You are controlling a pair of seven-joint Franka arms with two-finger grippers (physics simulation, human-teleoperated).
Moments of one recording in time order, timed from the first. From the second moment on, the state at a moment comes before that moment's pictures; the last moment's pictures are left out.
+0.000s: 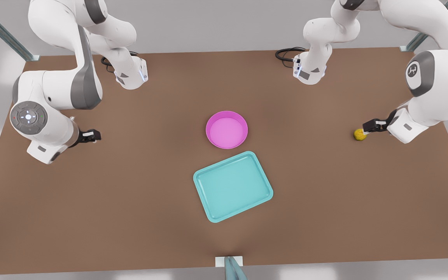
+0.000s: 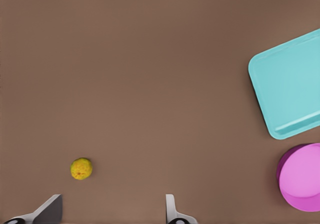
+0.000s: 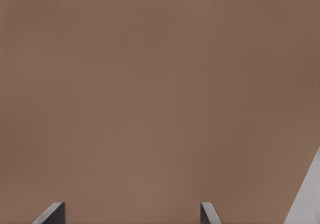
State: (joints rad) left arm 0.00 0.19 0.01 -1.39 -0.01 1.44 0.04; right arm 0.14 0.30 0.01 -1.27 -0.19 1.33 -0.11
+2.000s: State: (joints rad) left arm -0.03 0.31 0.26 -2.13 0.00 2.24 0.40; right arm 0.11 0.32 0.00 -1.34 -0.15 1.43 -0.25
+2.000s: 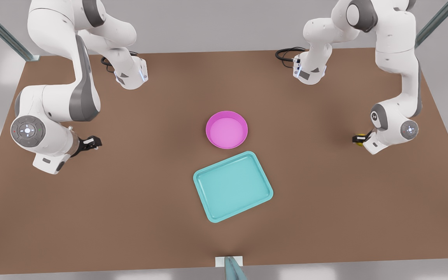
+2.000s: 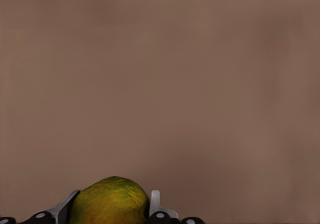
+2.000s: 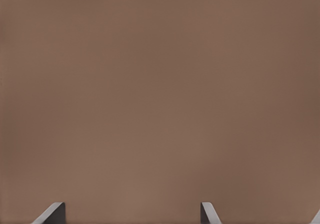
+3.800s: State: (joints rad) left arm -0.14 0.30 -0.06 -1.27 -0.01 1.38 -0.27; right arm 0.36 0.51 0.31 -2.00 0.64 2.31 -0.17
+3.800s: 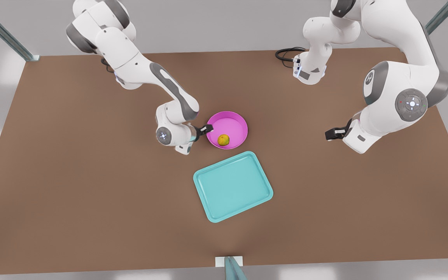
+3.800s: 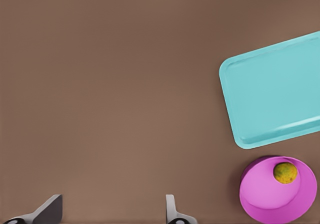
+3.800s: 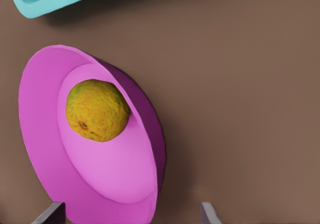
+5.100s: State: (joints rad) left arm -0.14 0.31 -0.06 -1.27 -0.01 1.40 -0.19; right arm 0.33 0.57 0.32 -1.80 0.64 2.27 -0.17
